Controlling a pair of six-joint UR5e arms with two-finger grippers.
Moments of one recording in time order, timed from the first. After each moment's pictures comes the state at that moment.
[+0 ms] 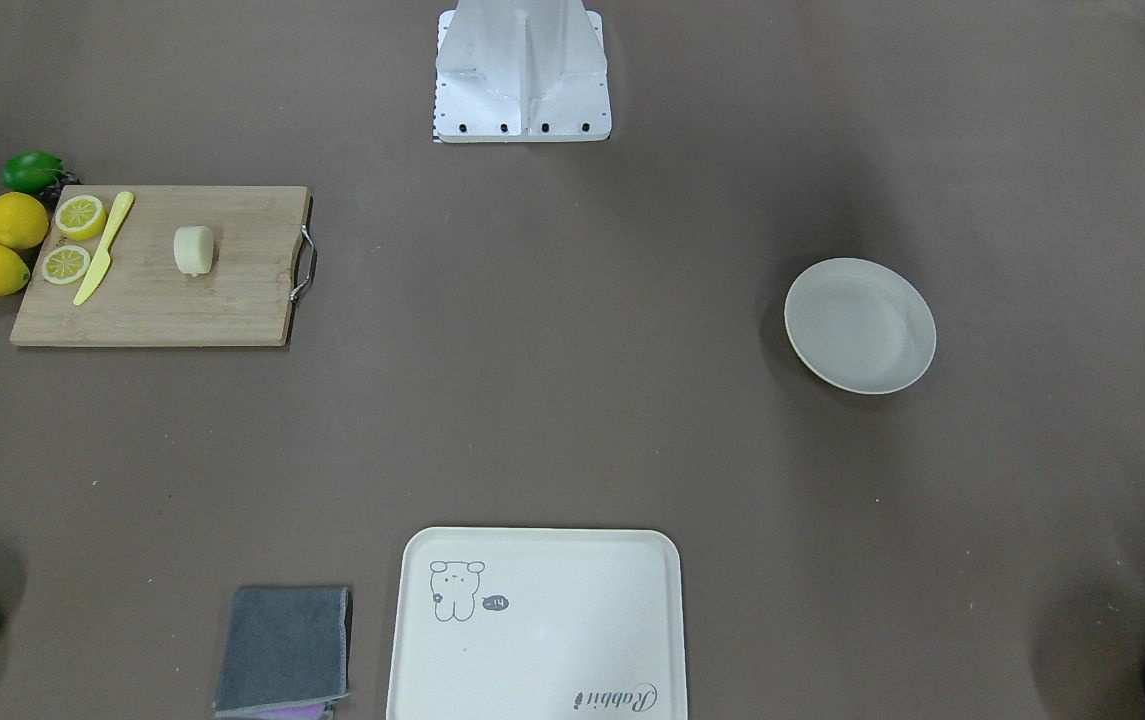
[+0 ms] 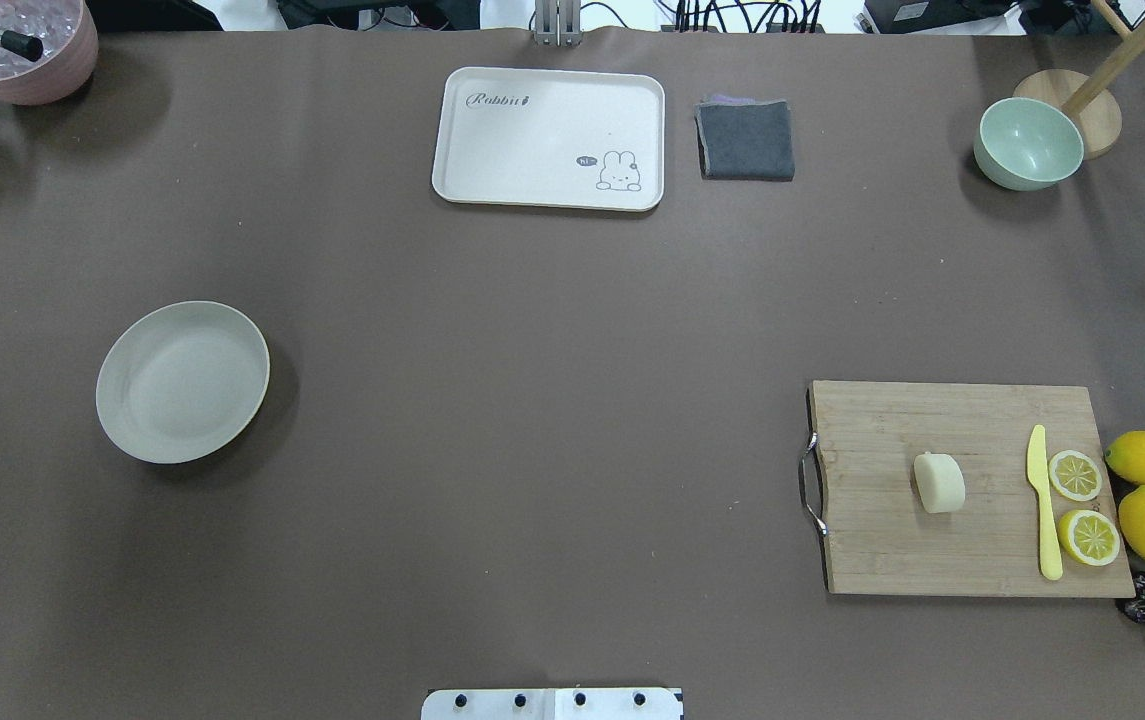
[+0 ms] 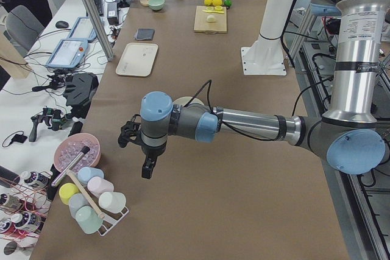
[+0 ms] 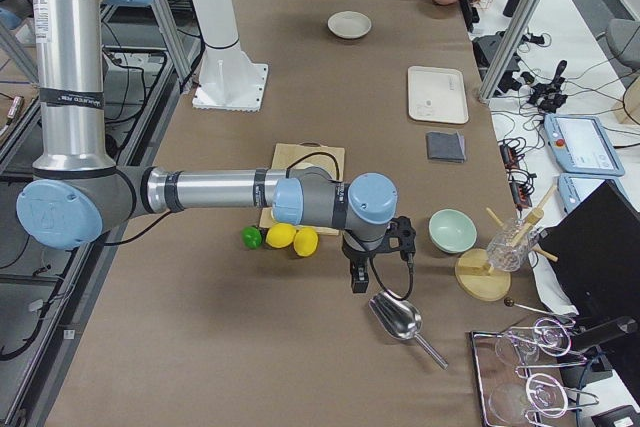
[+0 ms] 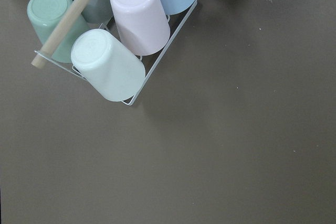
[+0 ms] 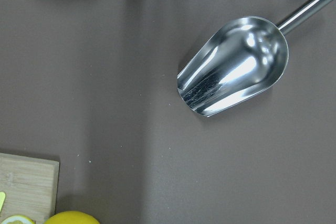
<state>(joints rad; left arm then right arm) -1.60 -1.59 -1.68 -1.68 -2.26 0.03 1.59 -1.60 1.67 -1.68 2.37 -0.13</state>
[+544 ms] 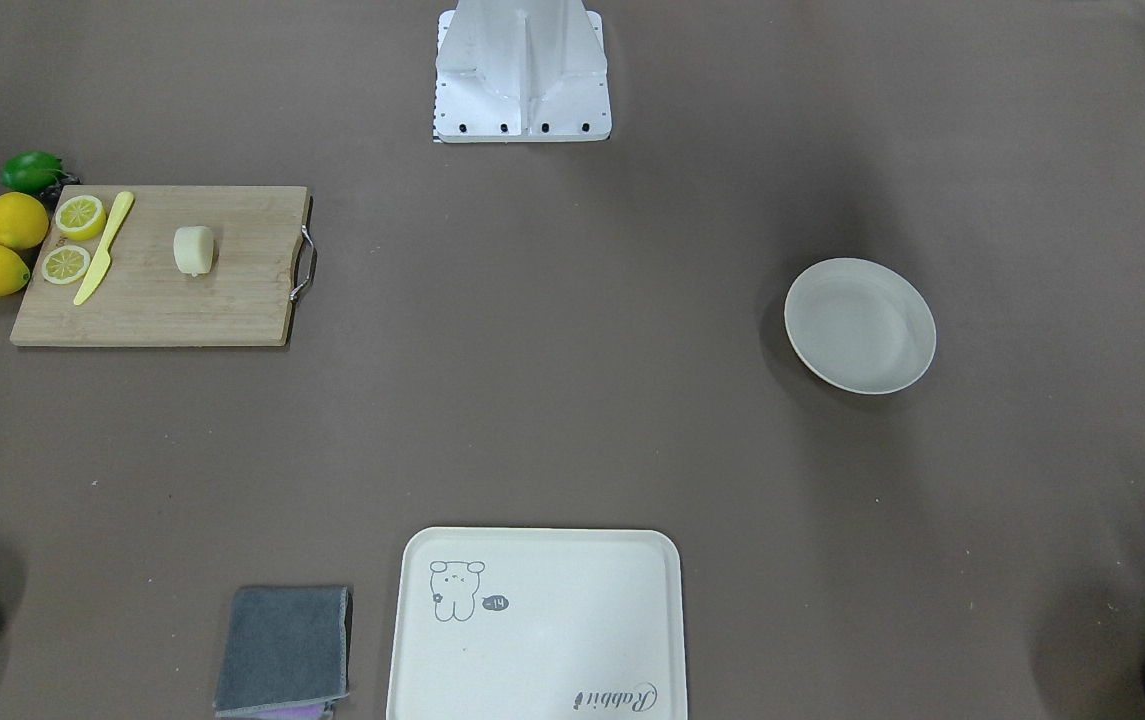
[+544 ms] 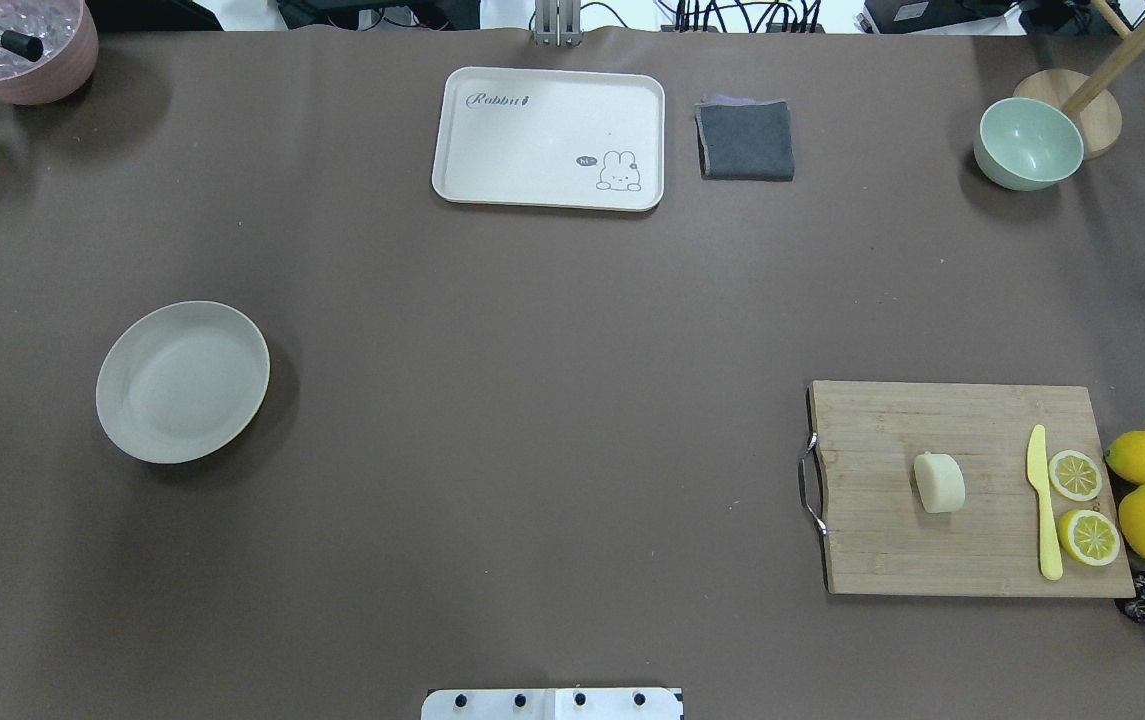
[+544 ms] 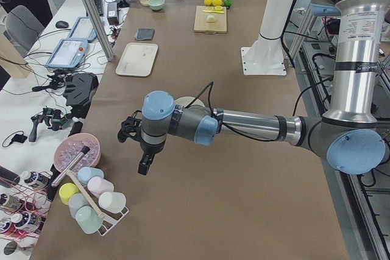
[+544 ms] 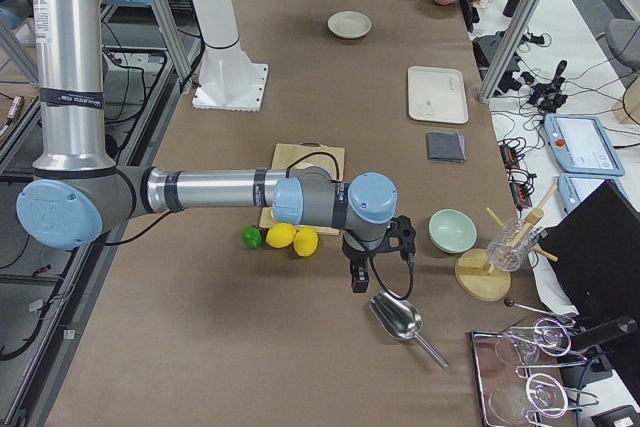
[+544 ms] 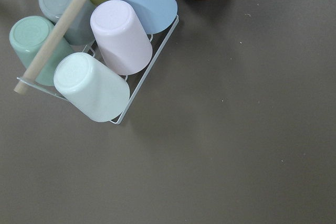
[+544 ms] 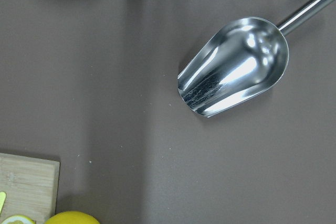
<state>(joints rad) -1.59 -1.58 -1.63 -1.81 -2.27 0.02 1.59 -1.60 1.67 -1.68 2.37 -0.13</state>
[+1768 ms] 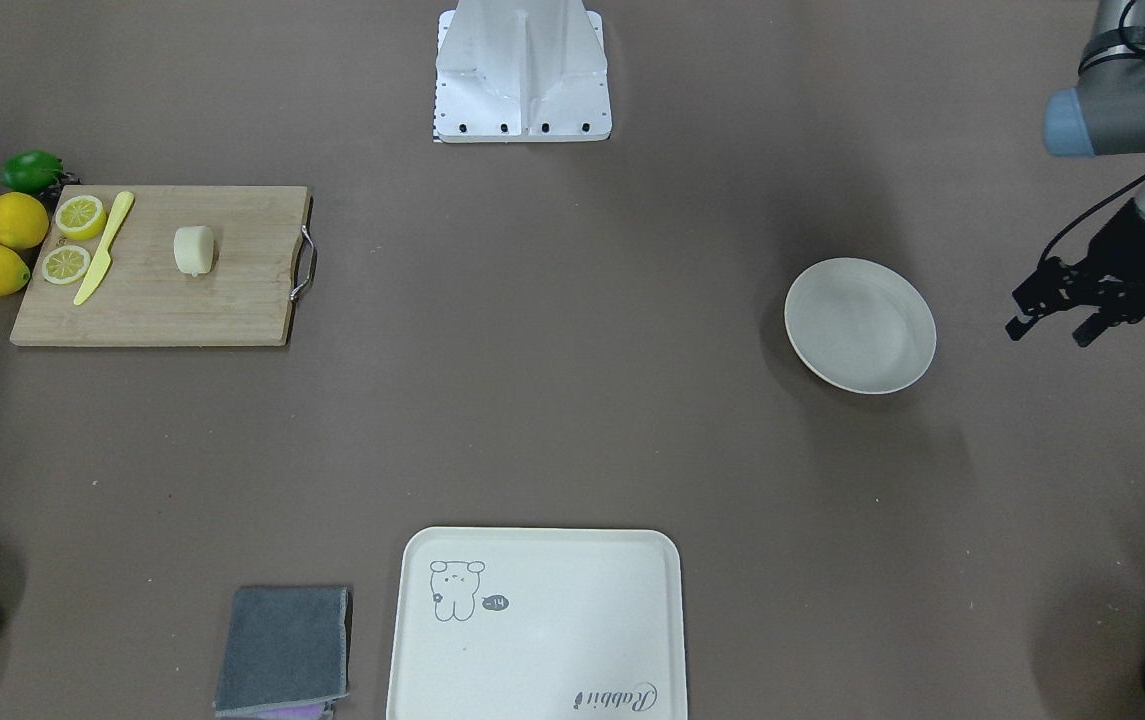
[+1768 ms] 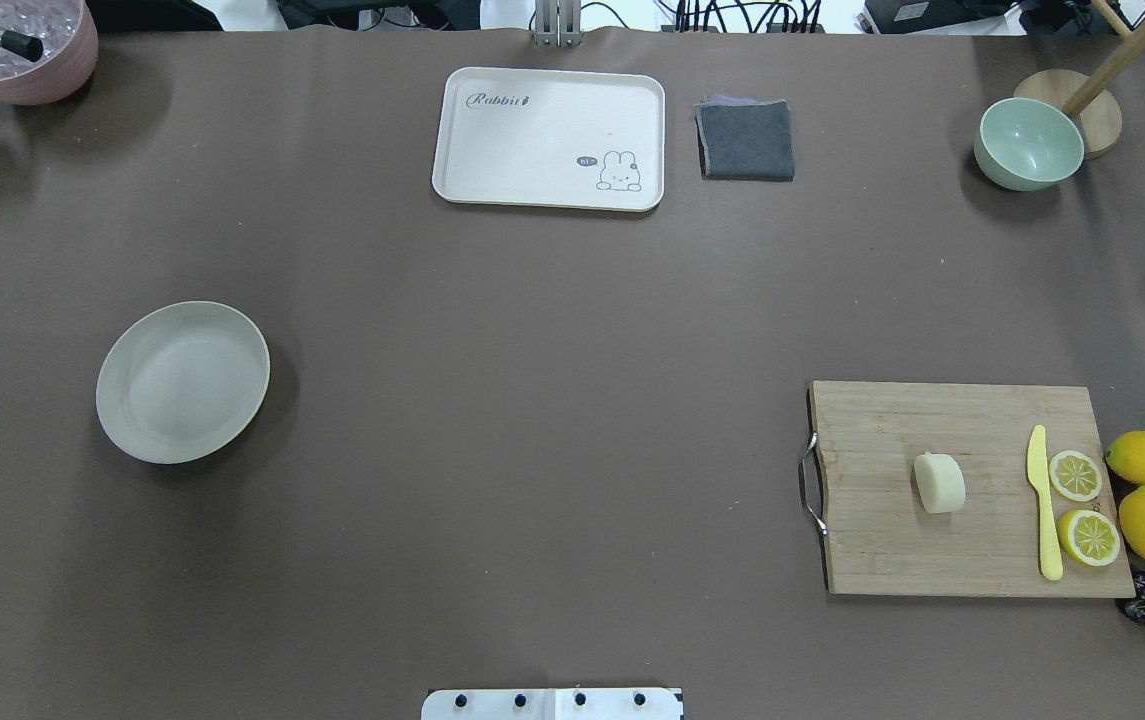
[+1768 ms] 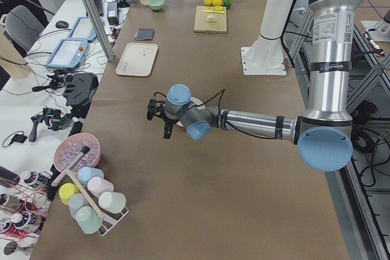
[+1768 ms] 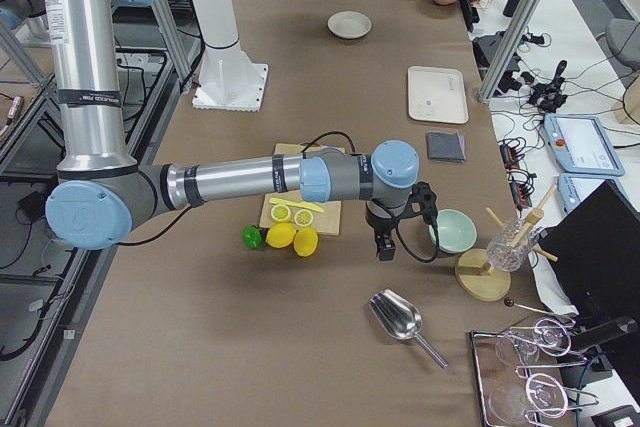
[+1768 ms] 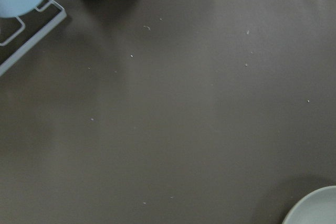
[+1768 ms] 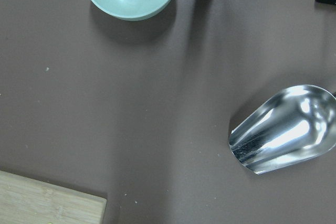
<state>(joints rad) -1.05 -1.55 -1.63 -2.40 -2.15 -0.90 1.52 -1.51 1.68 -1.61 2.41 -0.06</state>
